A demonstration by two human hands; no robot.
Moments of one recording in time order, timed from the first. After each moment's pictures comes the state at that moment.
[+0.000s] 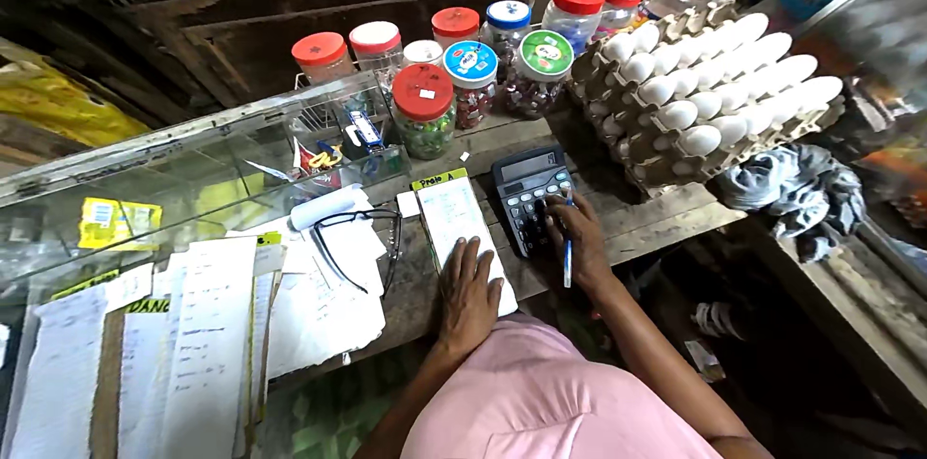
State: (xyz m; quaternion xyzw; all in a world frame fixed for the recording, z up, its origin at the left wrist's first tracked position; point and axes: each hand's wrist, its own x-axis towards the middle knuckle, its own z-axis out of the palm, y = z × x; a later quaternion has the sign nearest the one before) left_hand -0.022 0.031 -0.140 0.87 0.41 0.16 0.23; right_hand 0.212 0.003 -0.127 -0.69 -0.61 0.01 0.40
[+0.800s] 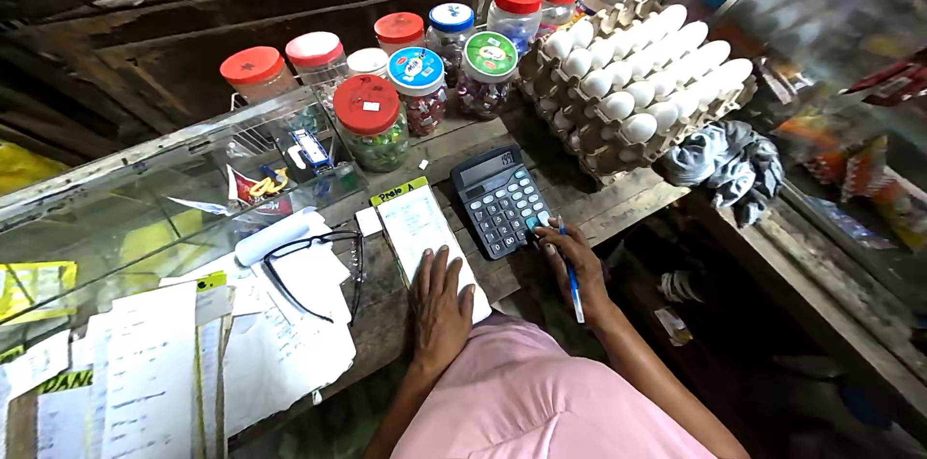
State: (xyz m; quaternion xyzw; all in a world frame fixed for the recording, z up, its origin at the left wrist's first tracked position) left_hand -0.022 0.028 -0.146 0.87 0.40 0.20 0.21; right_hand 0.218 -0.065 -0.141 -0.68 -0.55 0.04 0.48
